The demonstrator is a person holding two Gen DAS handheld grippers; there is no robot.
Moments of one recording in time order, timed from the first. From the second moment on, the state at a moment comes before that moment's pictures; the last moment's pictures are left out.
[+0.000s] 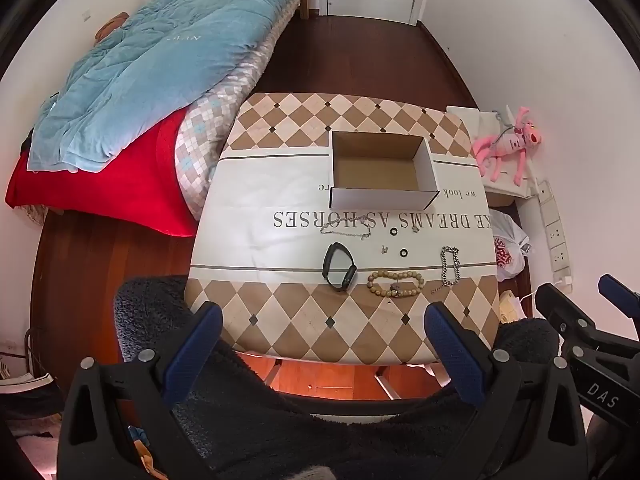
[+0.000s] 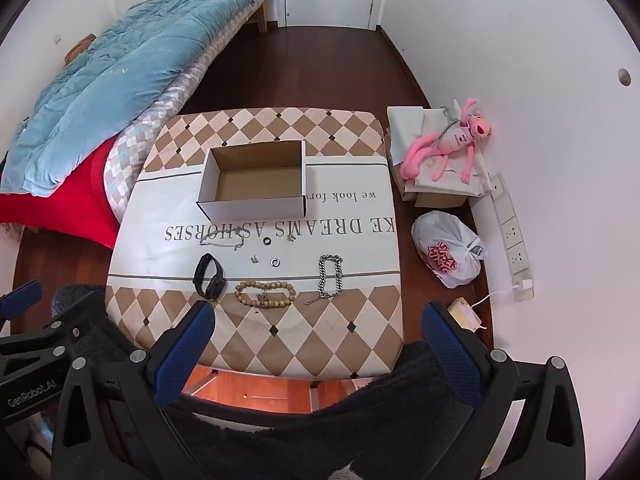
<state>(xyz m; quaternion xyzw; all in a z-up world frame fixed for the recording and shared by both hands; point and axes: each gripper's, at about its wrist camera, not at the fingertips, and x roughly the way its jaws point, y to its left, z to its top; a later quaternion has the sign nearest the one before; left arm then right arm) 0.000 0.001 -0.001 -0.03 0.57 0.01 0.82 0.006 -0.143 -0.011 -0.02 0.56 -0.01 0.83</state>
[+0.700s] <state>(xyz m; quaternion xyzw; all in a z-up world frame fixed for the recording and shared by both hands) -0.007 0.002 -0.004 -0.01 0.57 0.02 0.82 0.005 -0.143 -0.011 -0.03 0.56 -0.01 0.83</state>
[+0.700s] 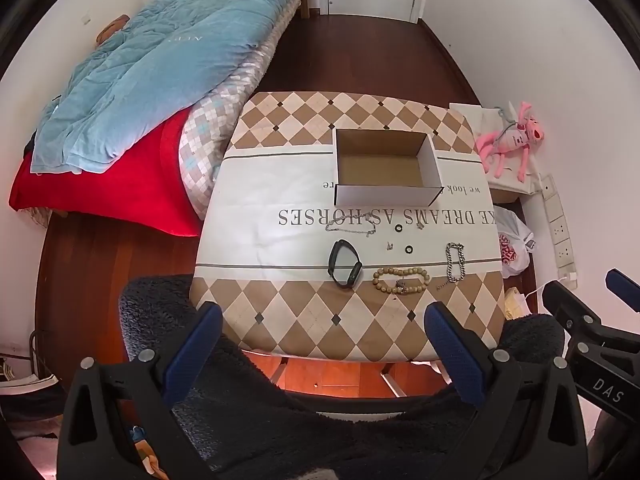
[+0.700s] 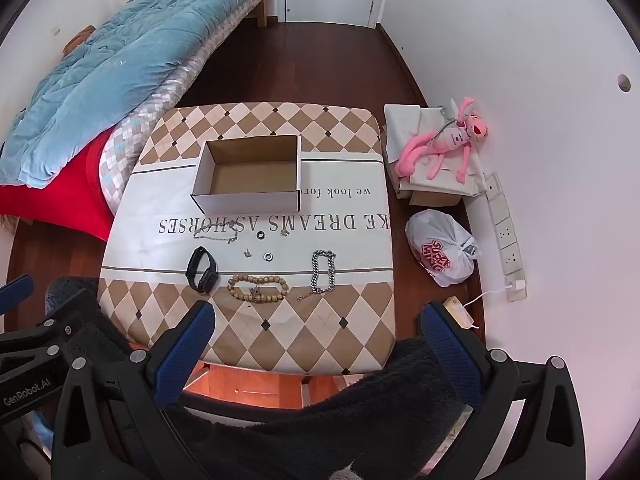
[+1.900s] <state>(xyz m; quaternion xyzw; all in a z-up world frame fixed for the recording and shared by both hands) -0.002 0.001 -0.004 -0.01 0.57 0.02 0.82 0.010 -0.140 -0.008 -0.04 0.56 -0.01 0.83</state>
